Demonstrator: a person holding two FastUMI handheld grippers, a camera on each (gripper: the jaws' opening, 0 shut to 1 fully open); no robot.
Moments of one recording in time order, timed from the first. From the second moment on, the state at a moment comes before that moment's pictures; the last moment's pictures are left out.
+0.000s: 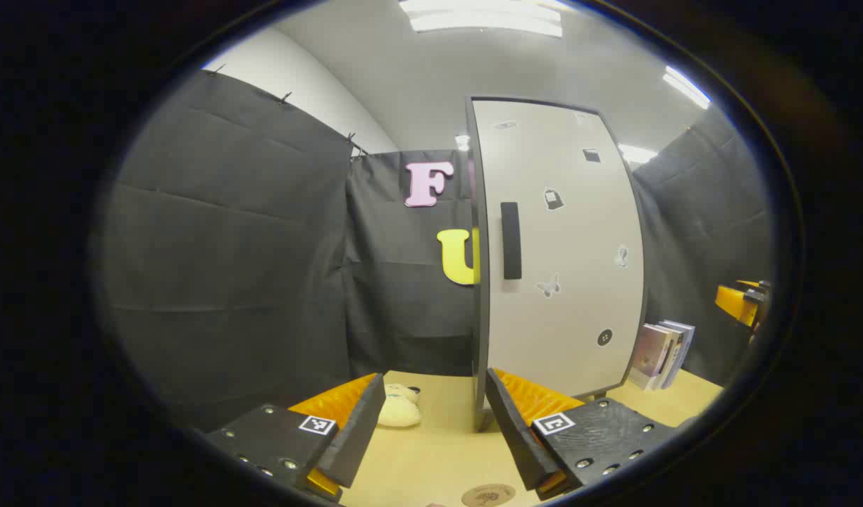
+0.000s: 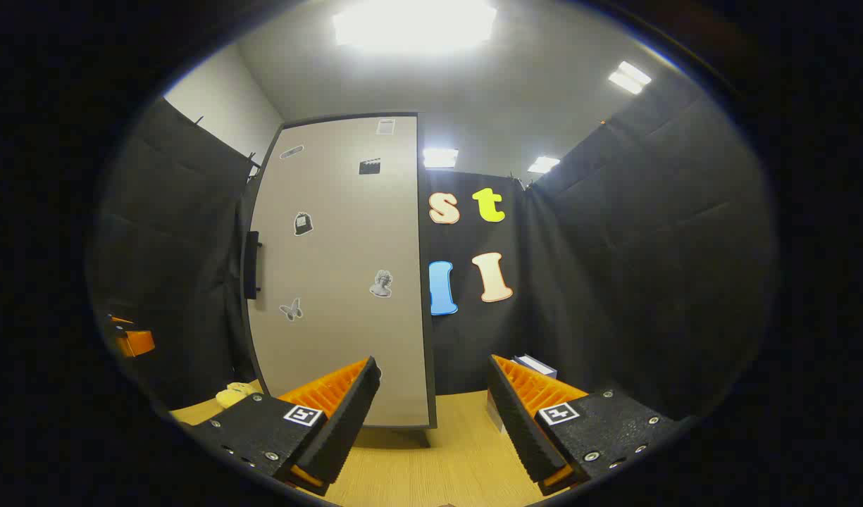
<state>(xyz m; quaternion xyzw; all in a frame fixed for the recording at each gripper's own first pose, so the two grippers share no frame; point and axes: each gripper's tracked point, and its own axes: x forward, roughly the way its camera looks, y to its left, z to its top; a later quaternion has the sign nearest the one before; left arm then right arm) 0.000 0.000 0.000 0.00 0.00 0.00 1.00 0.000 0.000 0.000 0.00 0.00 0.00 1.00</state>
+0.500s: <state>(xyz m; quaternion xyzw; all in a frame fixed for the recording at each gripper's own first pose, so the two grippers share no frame) 0.003 0.000 0.002 0.01 0.00 0.00 1.00 0.004 0.000 -0.005 0.00 0.01 0.00 1.00</state>
